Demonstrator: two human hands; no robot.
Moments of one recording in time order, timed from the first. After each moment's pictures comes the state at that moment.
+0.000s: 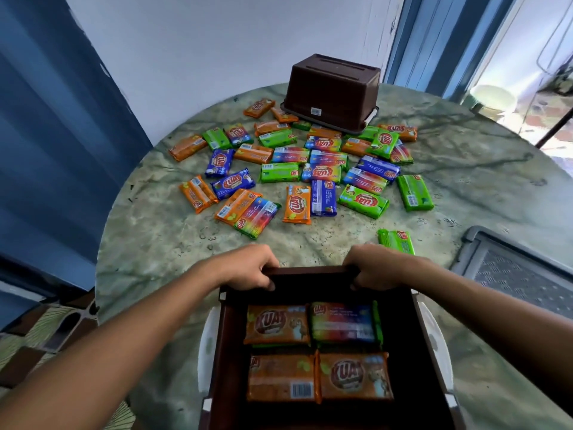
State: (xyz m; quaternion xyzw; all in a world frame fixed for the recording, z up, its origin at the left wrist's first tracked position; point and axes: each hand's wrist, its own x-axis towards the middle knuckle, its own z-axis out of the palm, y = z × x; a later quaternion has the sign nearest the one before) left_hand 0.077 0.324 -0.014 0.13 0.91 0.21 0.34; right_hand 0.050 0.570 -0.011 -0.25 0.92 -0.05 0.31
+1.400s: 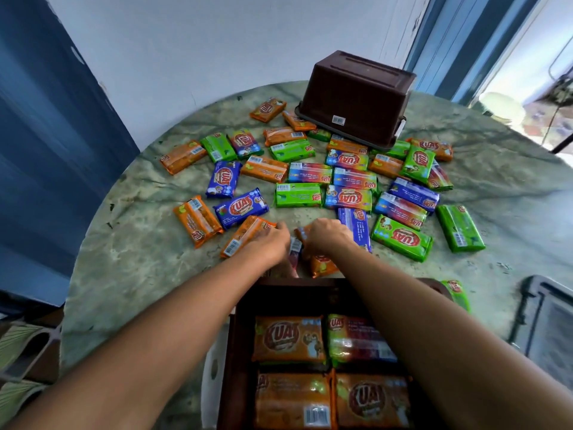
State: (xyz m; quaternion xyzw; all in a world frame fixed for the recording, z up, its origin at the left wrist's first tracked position) left_hand -0.092 0.299 -0.090 -0.05 0.94 0.13 0.31; right_hand -0.119 0.414 -0.097 0.01 0.97 -0.05 0.23
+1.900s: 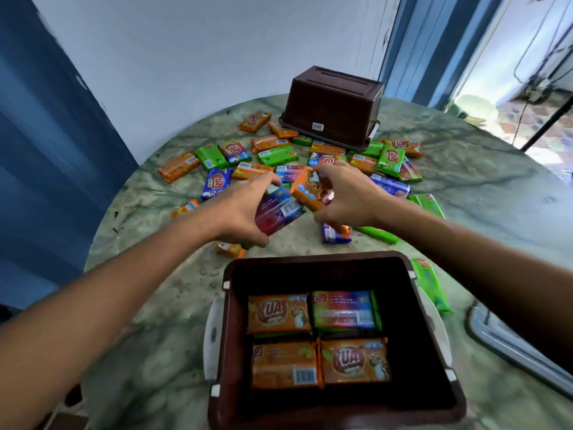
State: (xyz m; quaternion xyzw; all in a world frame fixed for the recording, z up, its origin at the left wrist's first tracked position) left_hand -0.032 0.272 0.047 0.16 0.97 0.16 0.10; right_hand -0.060 0.482 0.053 -0.21 0.96 -0.18 0.07
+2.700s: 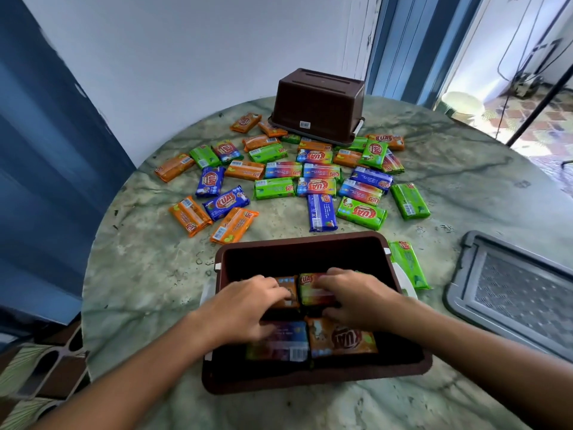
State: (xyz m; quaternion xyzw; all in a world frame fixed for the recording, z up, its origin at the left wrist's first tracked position) left_hand 0.101 0.302 -0.020 0.30 0.94 0.09 0.17; right_hand 0.079 0.524 -0.020 -0.28 0.94 -0.08 0.20
